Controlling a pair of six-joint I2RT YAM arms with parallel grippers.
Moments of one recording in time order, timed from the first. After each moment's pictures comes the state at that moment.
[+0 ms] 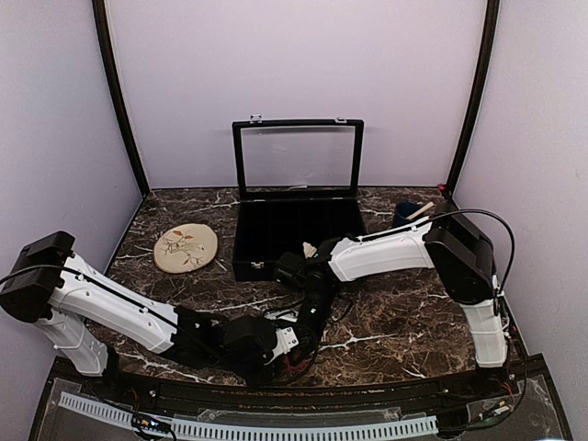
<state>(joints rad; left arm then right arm) -1.38 1.60 0.73 -0.10 -0.14 -0.17 1.08 2.17 1.52 -0.89 -0.71 -0.15</state>
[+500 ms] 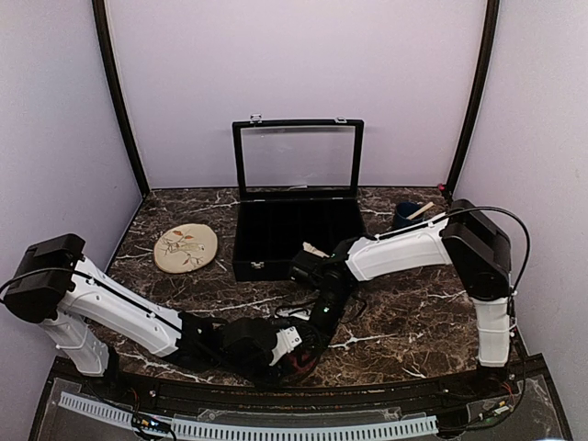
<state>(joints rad) -1.38 1.65 0.70 0.07 -0.07 -0.24 1.05 2.07 1.38 -0.81 -0.72 -0.10</state>
